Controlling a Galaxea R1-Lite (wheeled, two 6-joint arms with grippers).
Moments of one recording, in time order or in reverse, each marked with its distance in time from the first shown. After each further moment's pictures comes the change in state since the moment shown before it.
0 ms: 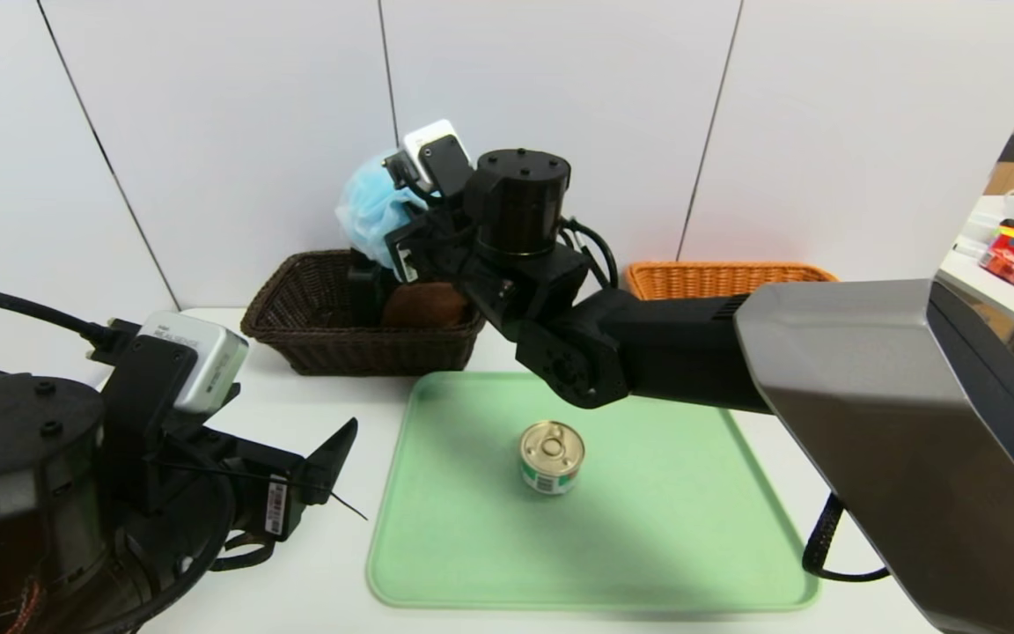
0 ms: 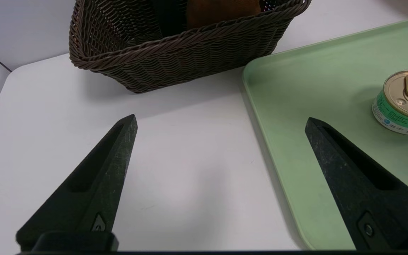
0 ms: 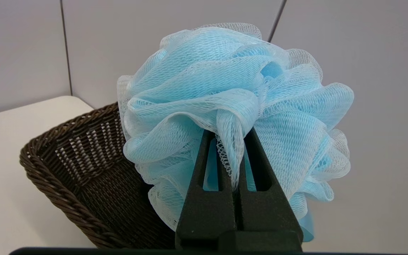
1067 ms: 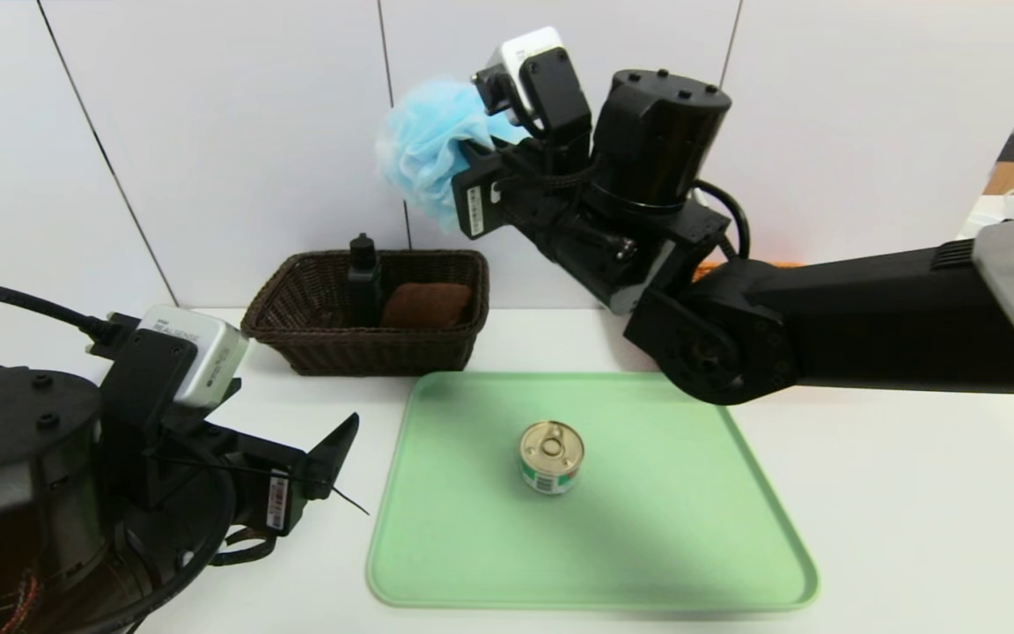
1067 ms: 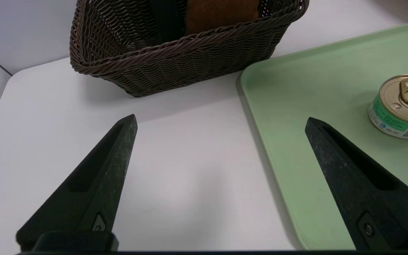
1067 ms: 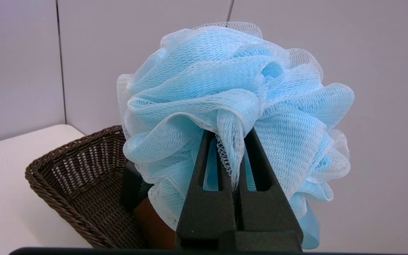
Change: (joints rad) left arm 0.000 0.000 -0.011 0.000 0.000 0.005; right arm -0.041 -0.280 0.361 -0.183 0.046 -0.003
